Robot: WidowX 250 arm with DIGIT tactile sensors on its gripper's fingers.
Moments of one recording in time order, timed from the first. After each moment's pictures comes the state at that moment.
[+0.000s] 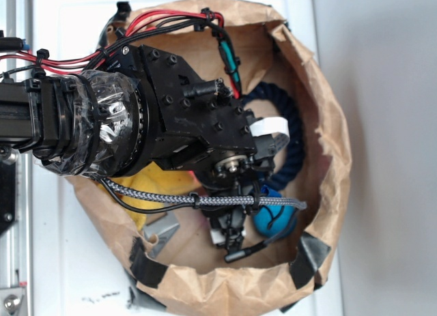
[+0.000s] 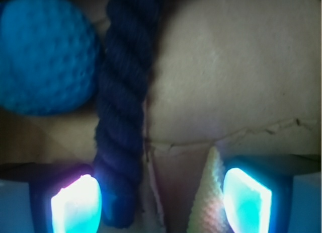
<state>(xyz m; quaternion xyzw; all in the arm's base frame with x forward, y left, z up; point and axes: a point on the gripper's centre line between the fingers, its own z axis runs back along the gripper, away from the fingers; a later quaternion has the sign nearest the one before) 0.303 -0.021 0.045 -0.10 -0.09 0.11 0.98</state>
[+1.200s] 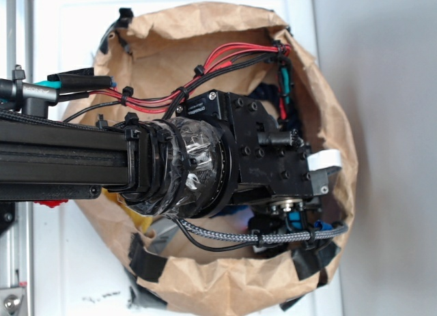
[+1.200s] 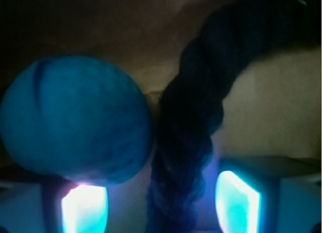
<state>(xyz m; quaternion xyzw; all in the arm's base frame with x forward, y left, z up) 0.338 -0.034 0.027 -0.07 -0.10 0.11 0.99</state>
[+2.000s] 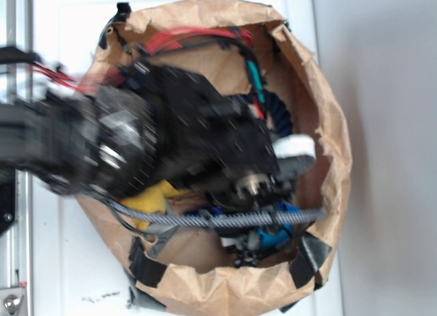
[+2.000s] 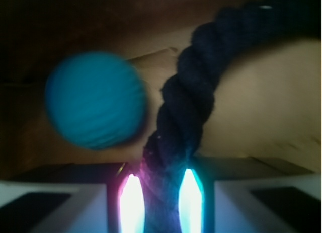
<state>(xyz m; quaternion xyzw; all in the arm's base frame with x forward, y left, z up) 0.308 -0.011 0.078 -0.13 -0.11 0.12 0.98</state>
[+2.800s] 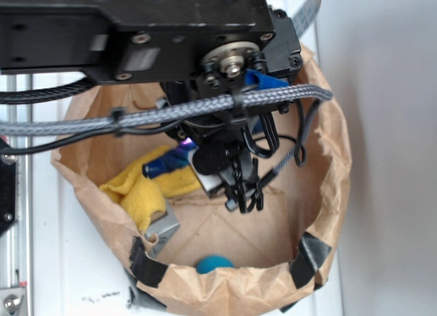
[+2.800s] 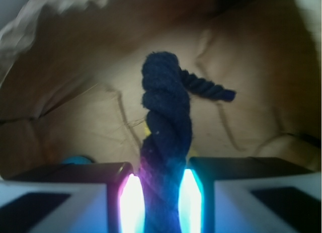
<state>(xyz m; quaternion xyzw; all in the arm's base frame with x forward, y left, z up) 0.275 0.014 0.168 -0.04 -0.08 0.23 0.97</state>
